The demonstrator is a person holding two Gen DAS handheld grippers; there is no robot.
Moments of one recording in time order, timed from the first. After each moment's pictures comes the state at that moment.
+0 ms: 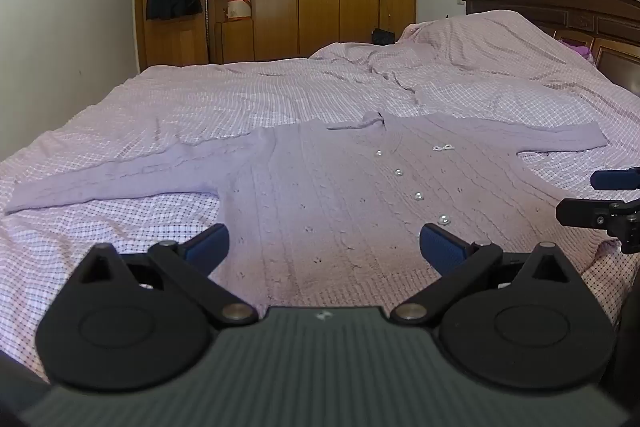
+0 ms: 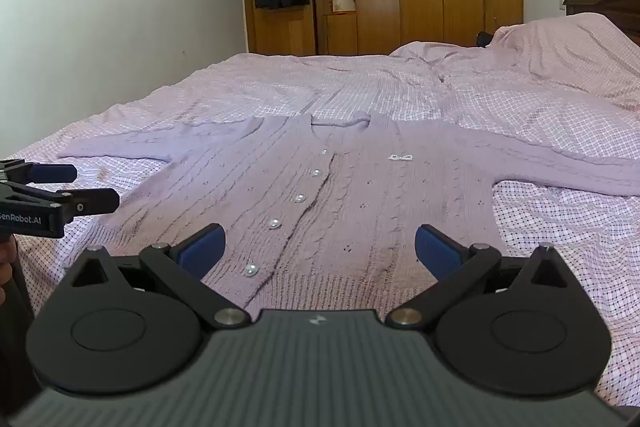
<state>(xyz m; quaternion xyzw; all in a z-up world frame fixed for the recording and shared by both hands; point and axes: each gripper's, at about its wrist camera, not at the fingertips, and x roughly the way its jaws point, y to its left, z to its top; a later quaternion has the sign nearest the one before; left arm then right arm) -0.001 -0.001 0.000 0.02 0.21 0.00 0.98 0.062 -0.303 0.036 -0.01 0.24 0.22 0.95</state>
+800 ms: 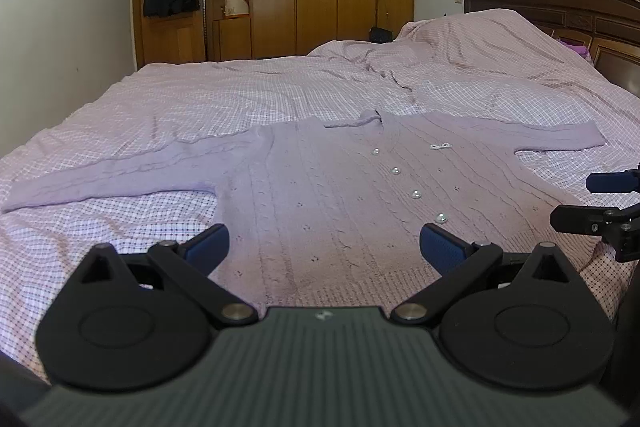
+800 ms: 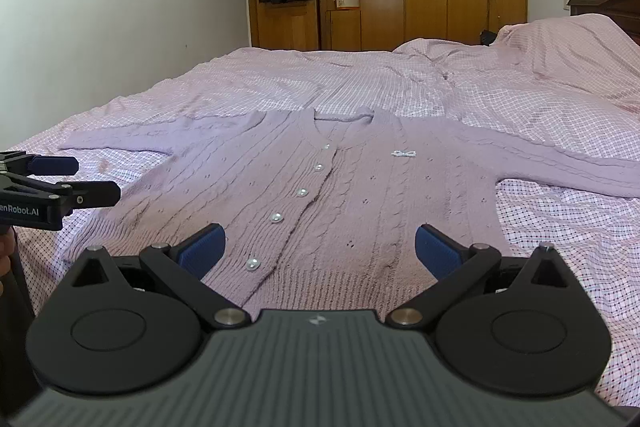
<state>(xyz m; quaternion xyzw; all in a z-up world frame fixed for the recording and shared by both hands) 0.000 0.002 0.002 0.01 0.22 -0.01 0.98 0.063 -0.302 0.035 -0.02 0.24 0.23 0.94</state>
